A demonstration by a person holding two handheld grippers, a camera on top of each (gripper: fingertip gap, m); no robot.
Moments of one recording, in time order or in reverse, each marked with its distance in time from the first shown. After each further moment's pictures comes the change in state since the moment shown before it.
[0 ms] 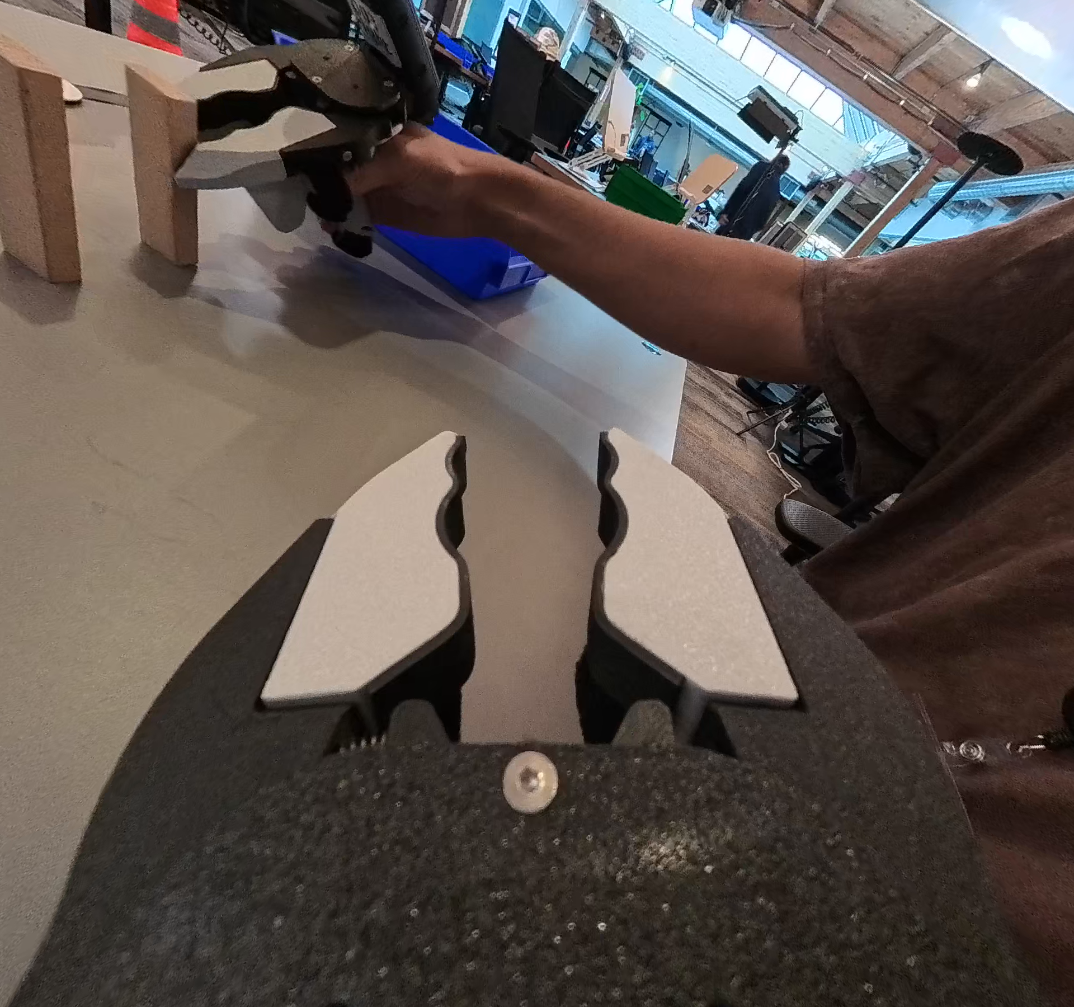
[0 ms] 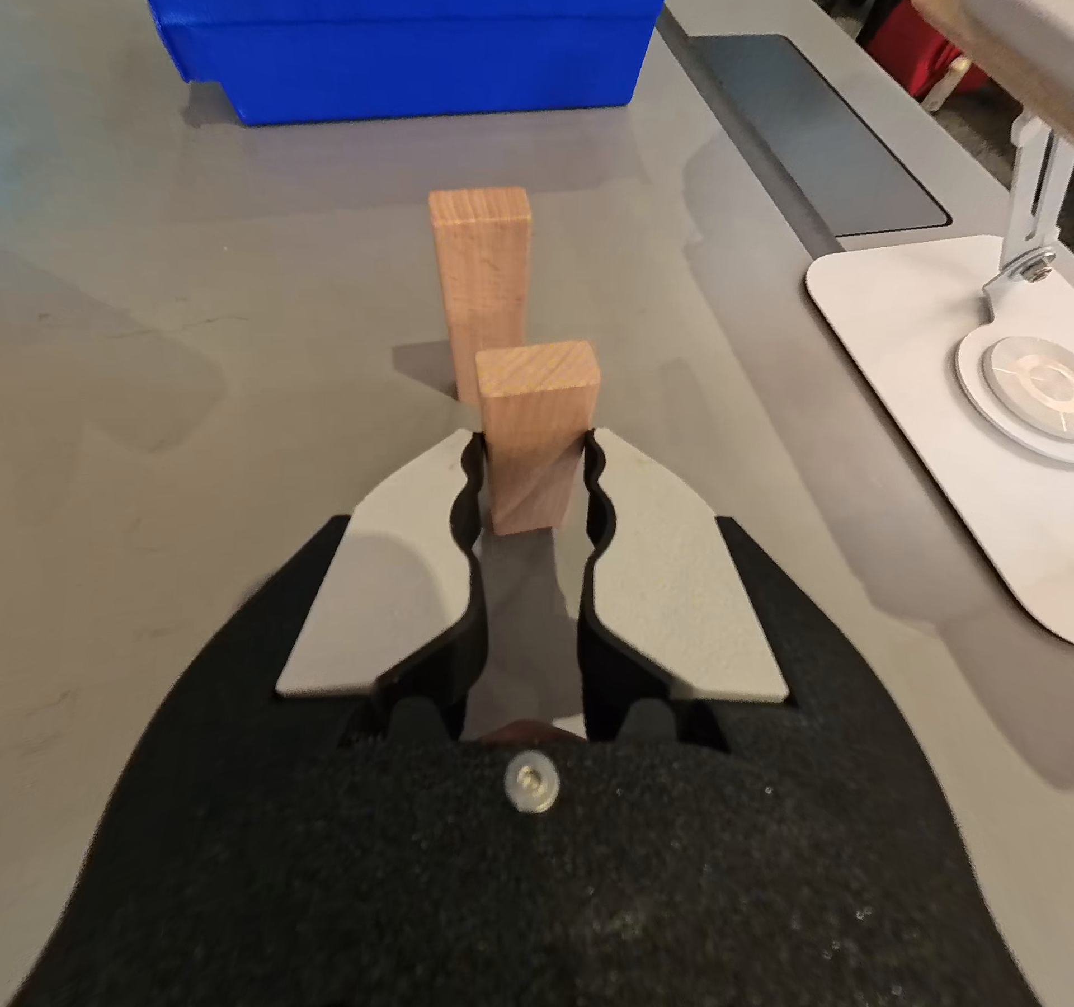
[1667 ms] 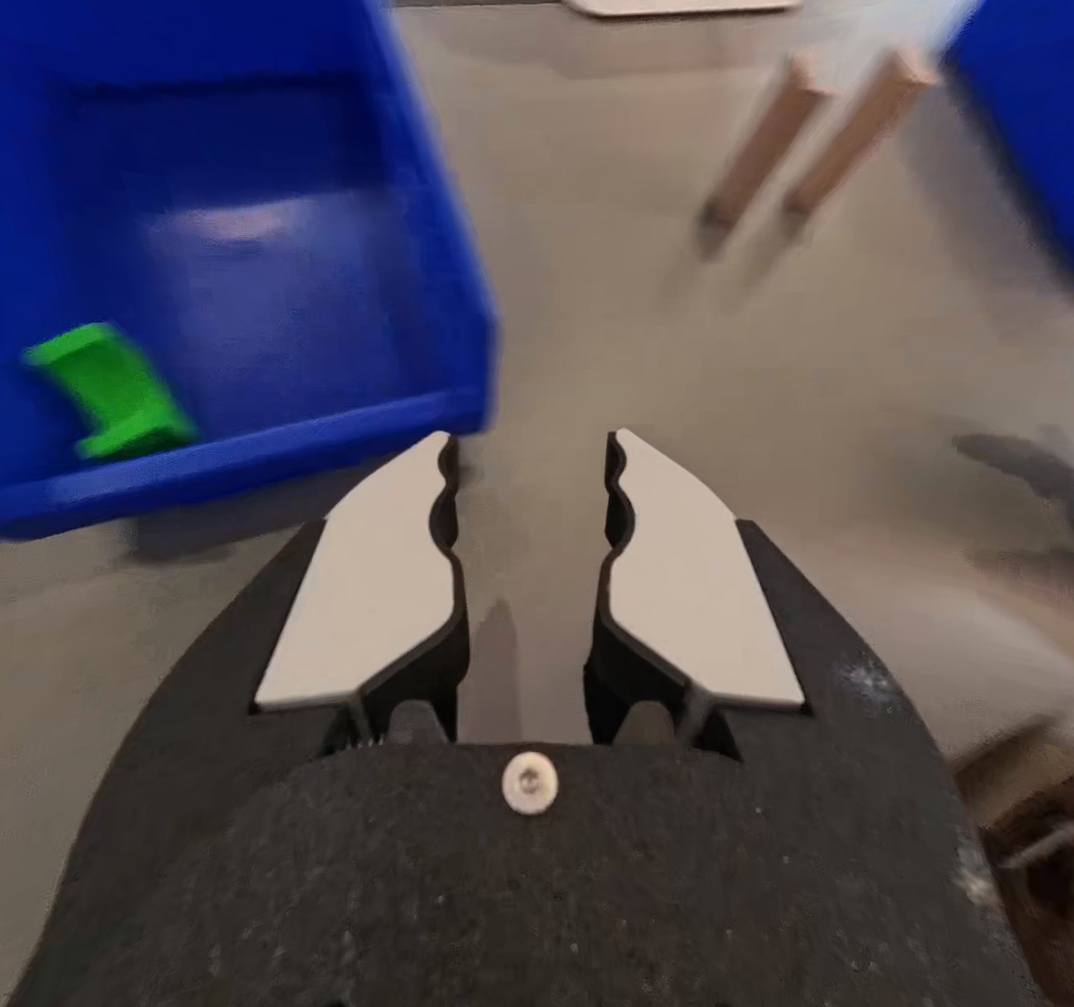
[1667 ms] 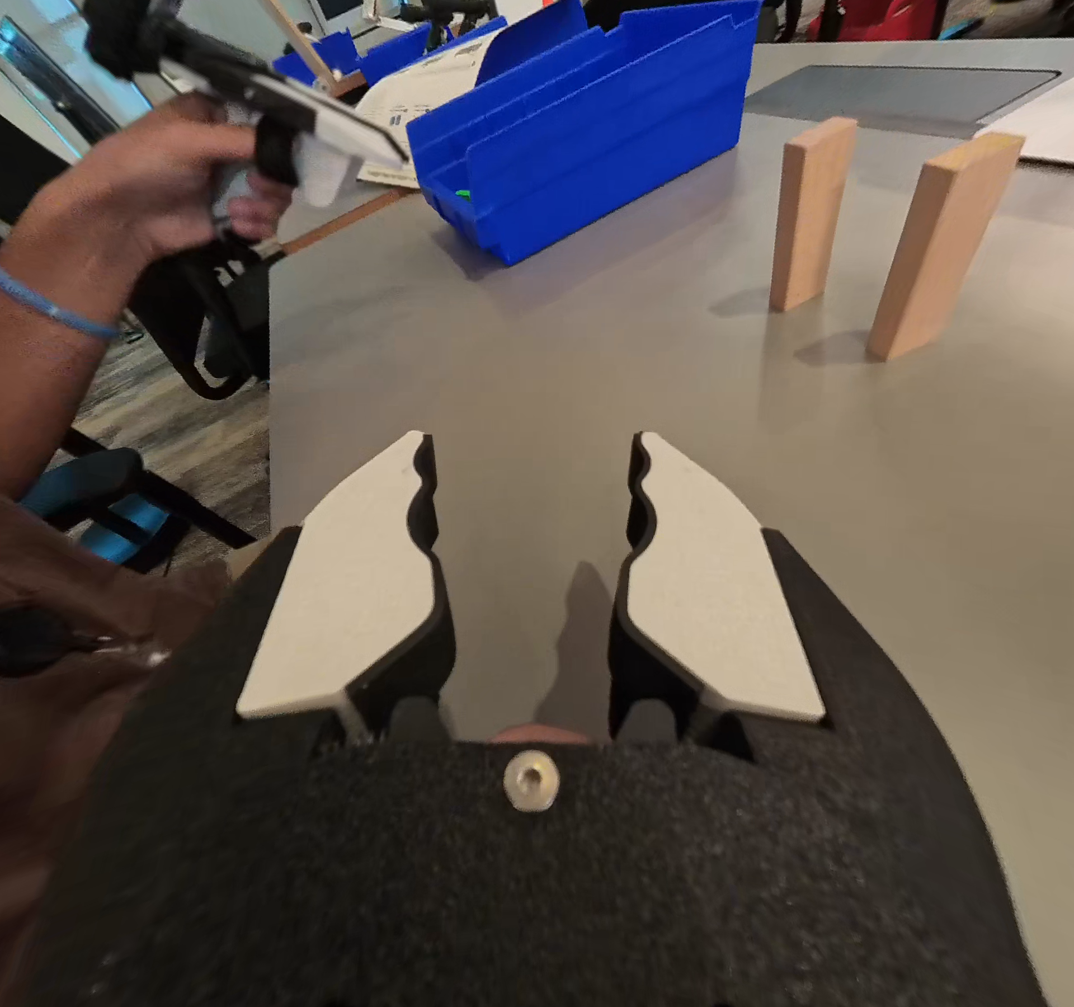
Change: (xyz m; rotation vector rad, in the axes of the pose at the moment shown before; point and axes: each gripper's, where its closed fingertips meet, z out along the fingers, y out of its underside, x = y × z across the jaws) left arm -0.141 -0.068 -0.153 -0.288 -0.973 -0.078; right arm -0.191 -0.007 -0.091 0.267 0.038 0.414
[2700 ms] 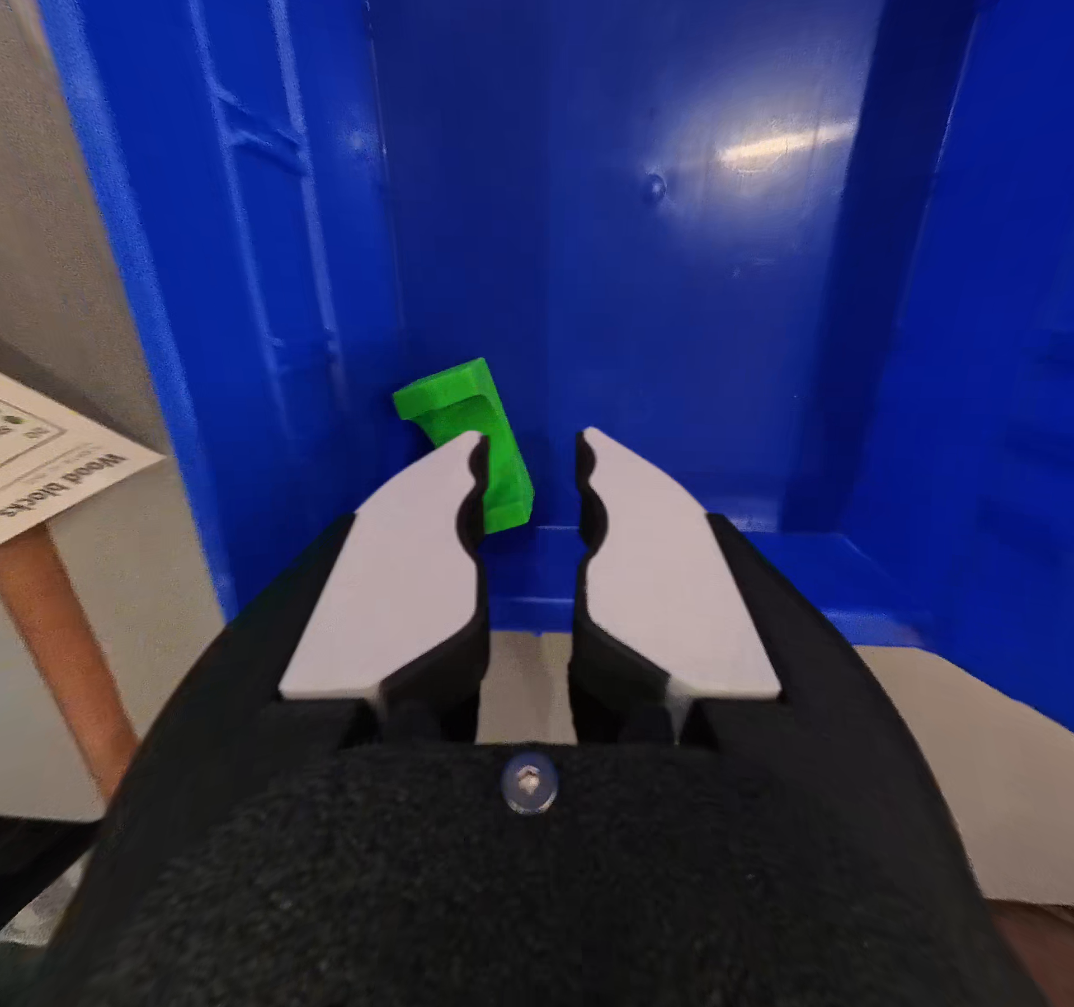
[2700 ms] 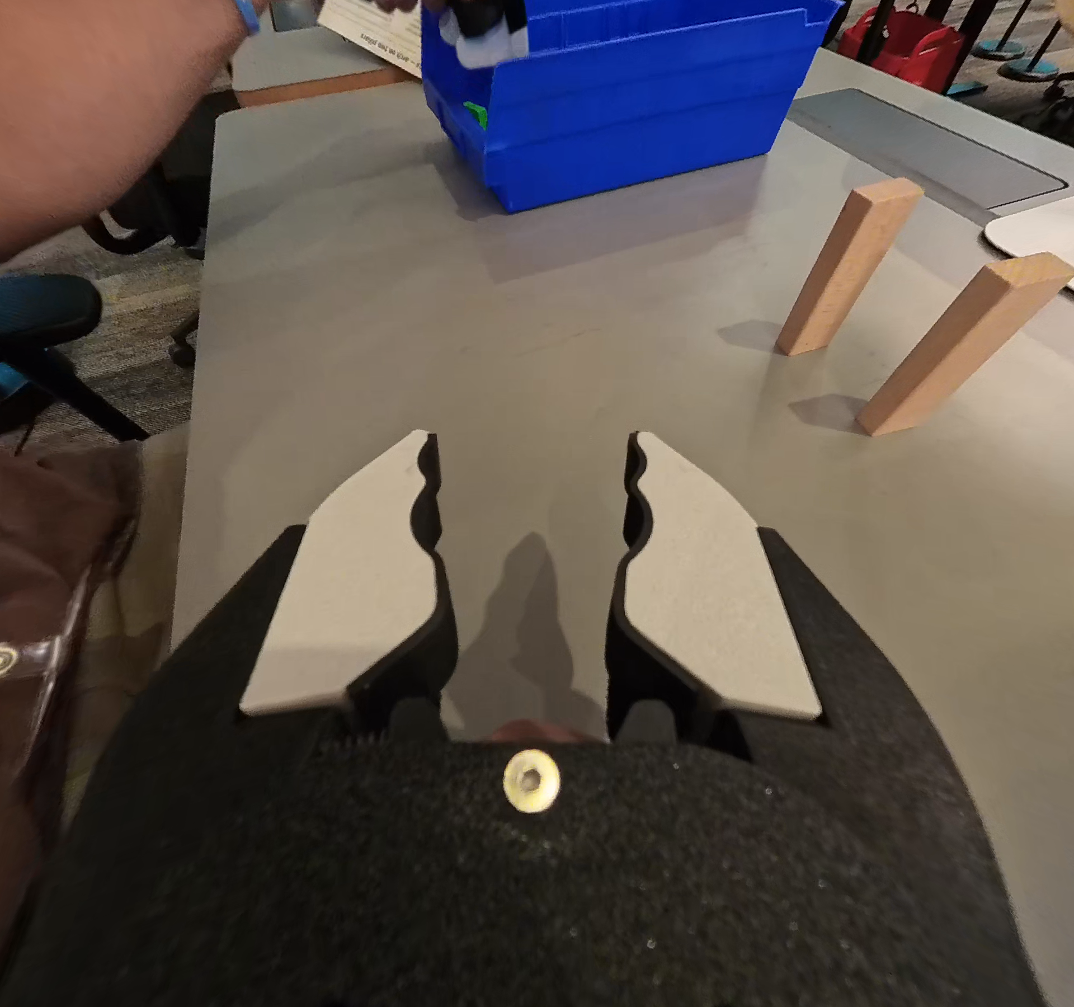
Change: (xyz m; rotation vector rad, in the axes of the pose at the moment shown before) left arm -0.158 -0.006 0.074 -0.597 -0.305 -0.112; right arm -0.005 0.005 0.021 -0.116 0.016 -0.267
